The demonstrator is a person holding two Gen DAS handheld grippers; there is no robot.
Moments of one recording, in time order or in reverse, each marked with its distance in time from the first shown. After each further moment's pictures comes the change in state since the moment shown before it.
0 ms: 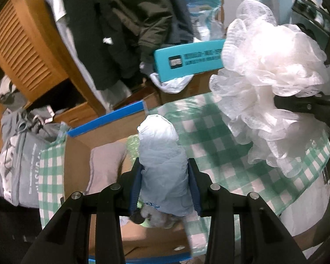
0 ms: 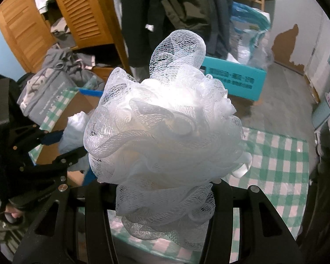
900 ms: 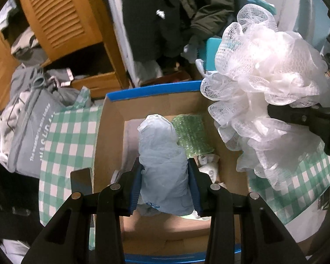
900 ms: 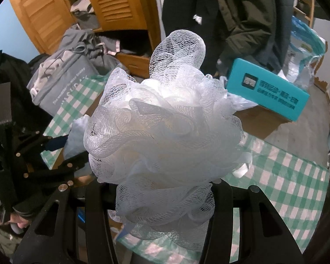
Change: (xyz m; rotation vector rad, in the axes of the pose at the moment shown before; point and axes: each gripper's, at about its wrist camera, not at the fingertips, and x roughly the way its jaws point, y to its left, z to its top) left arm 0.027 0.108 -0.034 -0.217 0.077 0.027; right arm 0.076 0.103 0.050 -0.109 0.089 0.076
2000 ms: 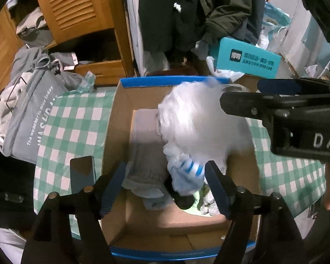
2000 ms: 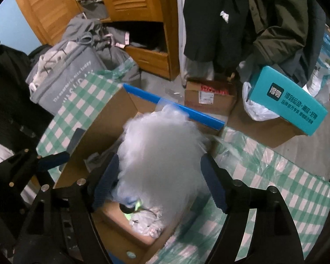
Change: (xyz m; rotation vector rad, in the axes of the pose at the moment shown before) left arm -0.001 0.029 -0.005 -0.081 0.032 -0.033; right arm 0.043 0.040 0.036 -0.029 0.028 0.018
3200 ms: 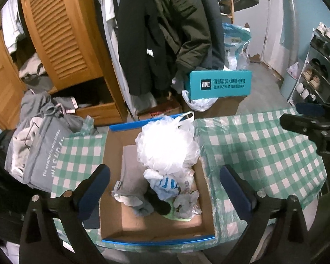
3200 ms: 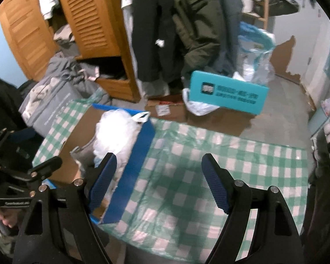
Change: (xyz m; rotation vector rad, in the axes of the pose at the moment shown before) left arm -0.097 -0.074 -0.008 0.136 -0.222 0.041; right arm -0.148 -0.081 -0.099 0.174 -0.220 -0.161
